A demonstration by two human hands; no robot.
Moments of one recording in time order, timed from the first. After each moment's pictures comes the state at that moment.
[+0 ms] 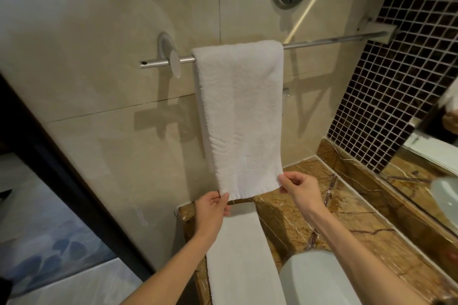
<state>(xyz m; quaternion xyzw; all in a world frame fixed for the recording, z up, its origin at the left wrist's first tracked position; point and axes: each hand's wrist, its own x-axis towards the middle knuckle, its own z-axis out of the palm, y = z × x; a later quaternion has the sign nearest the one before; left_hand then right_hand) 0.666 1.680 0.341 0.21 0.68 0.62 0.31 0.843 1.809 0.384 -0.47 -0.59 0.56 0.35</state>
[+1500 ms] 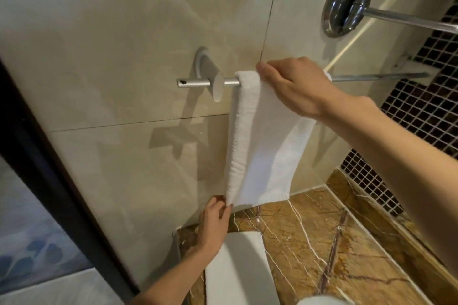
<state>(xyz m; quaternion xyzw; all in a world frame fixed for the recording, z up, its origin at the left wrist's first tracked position) 0.614 1.721 0.321 0.40 0.74 0.52 0.14 0.700 1.835 0.651 -0.23 -0.94 0.00 0.25</state>
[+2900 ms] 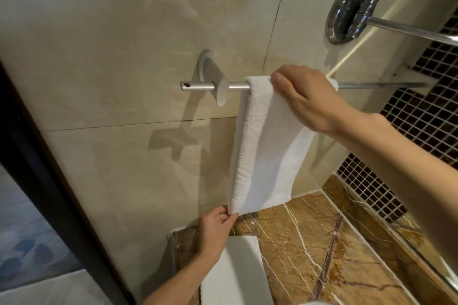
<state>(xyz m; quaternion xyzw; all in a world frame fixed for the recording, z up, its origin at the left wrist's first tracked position) 0.628 1.726 0.320 0.24 0.66 0.64 0.29 0.713 1.842 0.644 -0.17 -0.95 -0.02 0.27</state>
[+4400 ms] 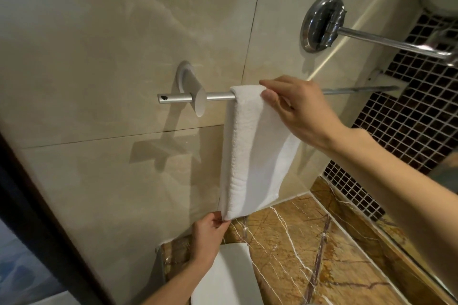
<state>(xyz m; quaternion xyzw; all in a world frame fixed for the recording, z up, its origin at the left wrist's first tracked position) 0.628 1.742 0.315 0.28 0.68 0.62 0.29 0.737 1.849 0.637 -0.15 -0.93 -0.04 0.33</state>
